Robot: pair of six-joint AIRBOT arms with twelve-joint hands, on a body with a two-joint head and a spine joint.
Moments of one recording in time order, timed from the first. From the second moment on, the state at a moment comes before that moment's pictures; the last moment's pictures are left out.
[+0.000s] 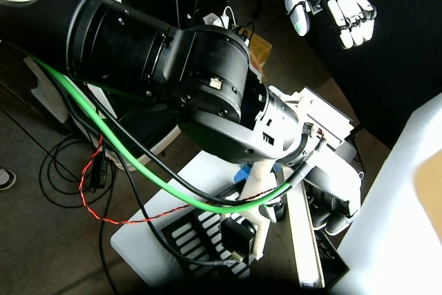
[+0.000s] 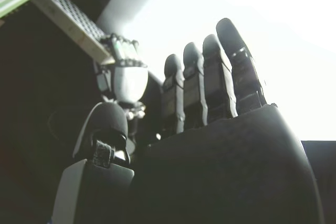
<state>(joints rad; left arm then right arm) 1.00 -0.95 1.10 -0.31 -1.32 1.07 -0.07 -1.51 1.76 -2.98 0.32 1.14</state>
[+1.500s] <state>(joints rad) 0.98 -0.98 1.12 -0.30 -1.30 1.05 -0.10 -1.52 1.84 -2.90 0.28 1.15</state>
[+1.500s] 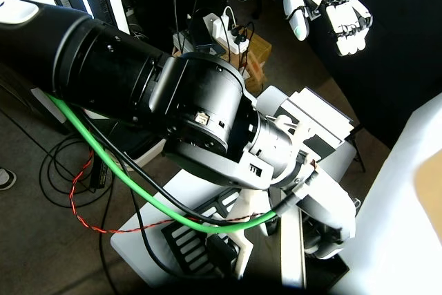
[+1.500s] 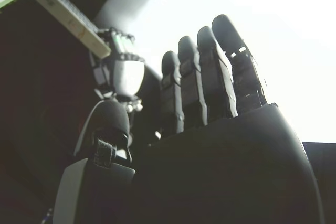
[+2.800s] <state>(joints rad) 0.98 -0.98 1.11 -0.34 -1.28 1.03 -0.10 -1.16 1.30 -2.93 0.14 1.25</state>
